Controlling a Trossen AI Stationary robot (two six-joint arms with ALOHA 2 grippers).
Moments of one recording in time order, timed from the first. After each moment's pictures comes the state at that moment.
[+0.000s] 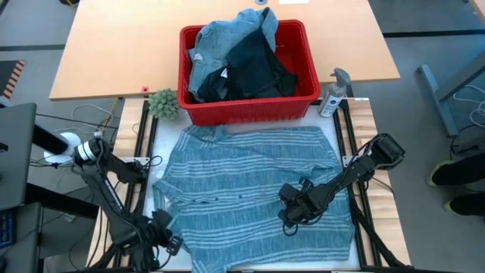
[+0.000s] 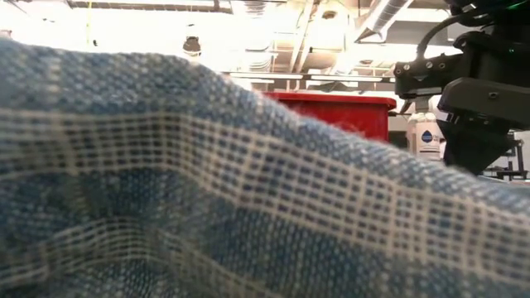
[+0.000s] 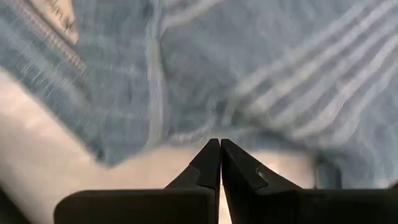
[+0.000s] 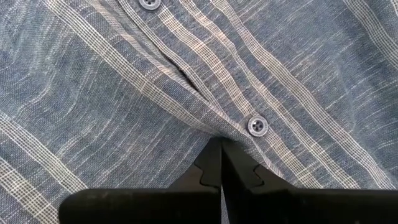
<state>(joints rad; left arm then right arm) -1.06 1.62 1.09 -0.90 -0.32 -2.19 0.55 1.71 0.97 -0.69 0.42 1.12</state>
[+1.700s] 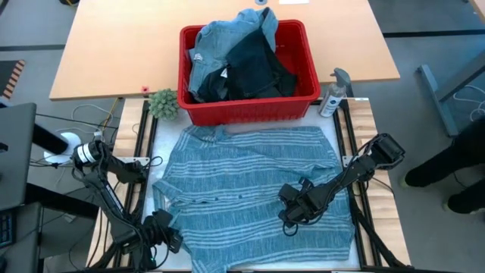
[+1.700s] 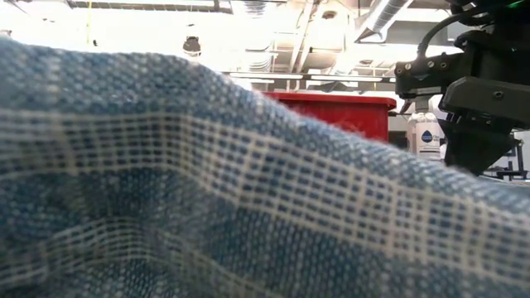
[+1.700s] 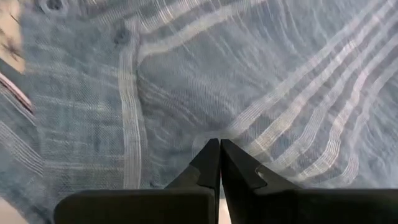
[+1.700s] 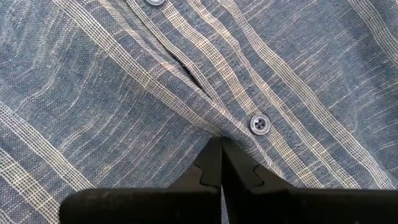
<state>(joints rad) -1.12 1.64 0.93 -0.68 -0.53 -2.23 0.55 1.71 0.97 -0.70 0.41 1.10</state>
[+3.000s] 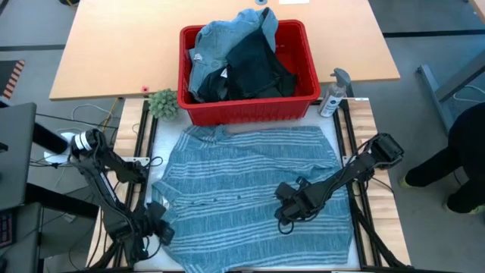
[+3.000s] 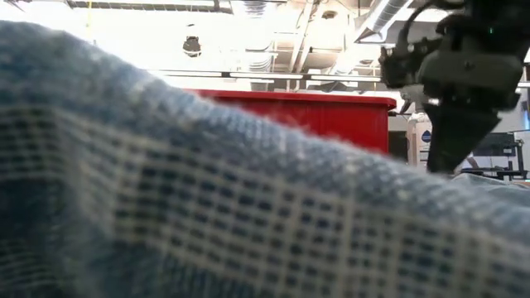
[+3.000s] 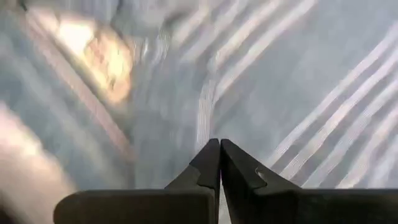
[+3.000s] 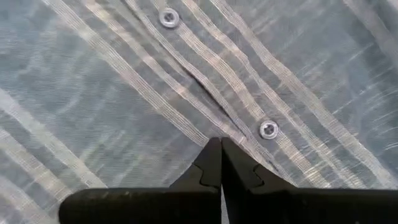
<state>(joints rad) -1.14 1.48 0.86 -0.79 -0.47 -2.20 0.52 1.71 1.06 -0.75 0.36 1.10</state>
